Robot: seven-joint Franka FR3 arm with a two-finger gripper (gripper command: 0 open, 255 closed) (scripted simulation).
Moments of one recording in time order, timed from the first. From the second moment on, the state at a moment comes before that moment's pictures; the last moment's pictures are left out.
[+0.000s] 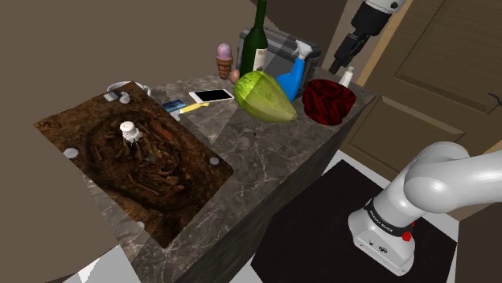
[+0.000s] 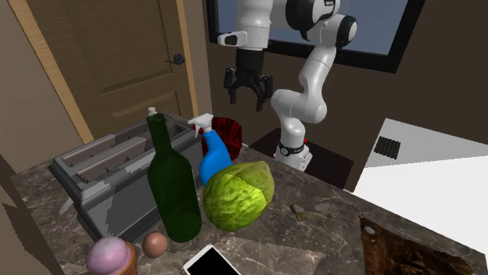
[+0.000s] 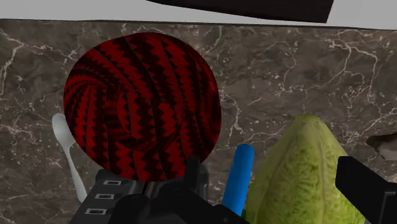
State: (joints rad) arm 0.02 -0.75 0.01 -2.30 0.04 1.71 -0.14
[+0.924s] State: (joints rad) arm -0.01 -0.82 0.35 -2.53 0.25 1.96 0.46
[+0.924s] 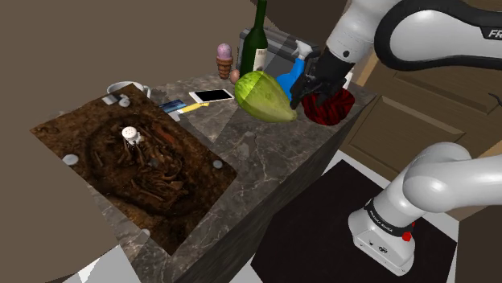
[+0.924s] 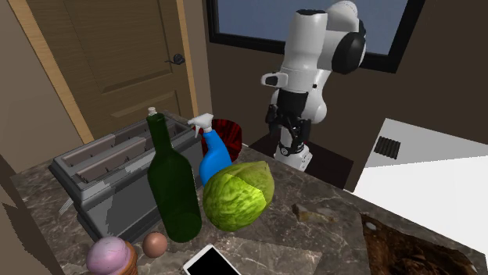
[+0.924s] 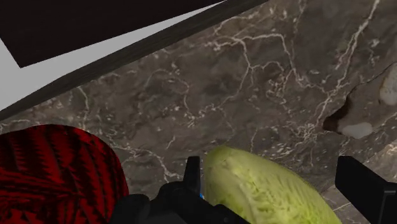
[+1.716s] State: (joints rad) arm -0.20 -0.56 0.81 -2.42 0.32 2.23 1.12
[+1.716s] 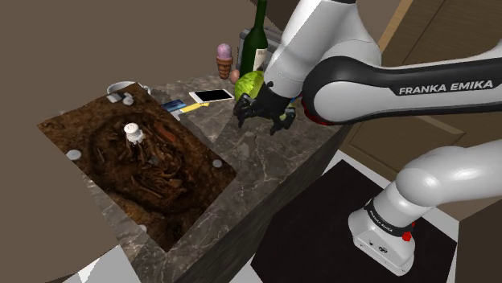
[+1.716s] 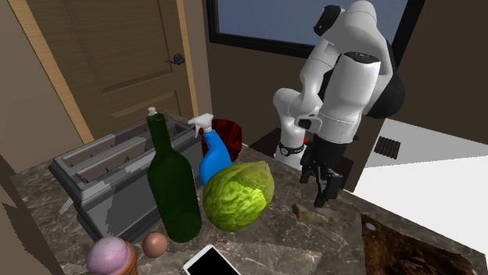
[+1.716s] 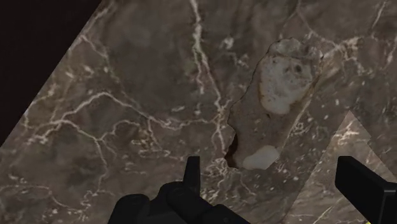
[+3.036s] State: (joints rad) arm -0.29 -0.44 0.94 -2.43 0.28 2.37 1.21
